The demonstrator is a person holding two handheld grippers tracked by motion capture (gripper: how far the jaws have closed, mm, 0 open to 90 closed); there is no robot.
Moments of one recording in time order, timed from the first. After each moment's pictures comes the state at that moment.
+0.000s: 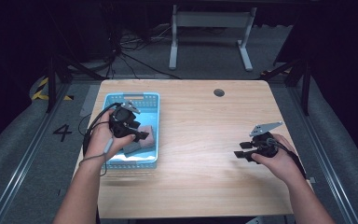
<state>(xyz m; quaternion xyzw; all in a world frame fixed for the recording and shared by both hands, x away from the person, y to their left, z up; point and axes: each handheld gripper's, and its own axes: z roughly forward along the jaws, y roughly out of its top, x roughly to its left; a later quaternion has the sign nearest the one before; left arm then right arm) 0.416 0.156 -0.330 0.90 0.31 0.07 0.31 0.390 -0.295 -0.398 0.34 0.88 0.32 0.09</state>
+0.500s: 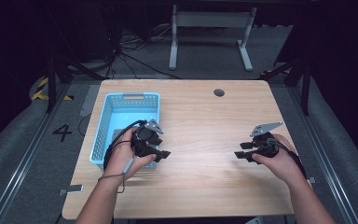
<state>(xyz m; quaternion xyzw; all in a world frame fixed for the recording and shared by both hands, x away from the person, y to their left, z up) 0.379 0.100 -0.349 0.91 0.27 0.04 0.32 0.390 -0.297 -0.398 0.34 0.88 0.32 0.09</state>
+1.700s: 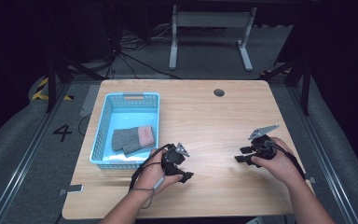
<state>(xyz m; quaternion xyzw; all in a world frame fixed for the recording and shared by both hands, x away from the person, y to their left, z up) 0.363 0.028 -0.438 0.91 0.28 0.01 0.31 0.395 -0.301 -0.421 0.36 0.88 0.30 0.06</state>
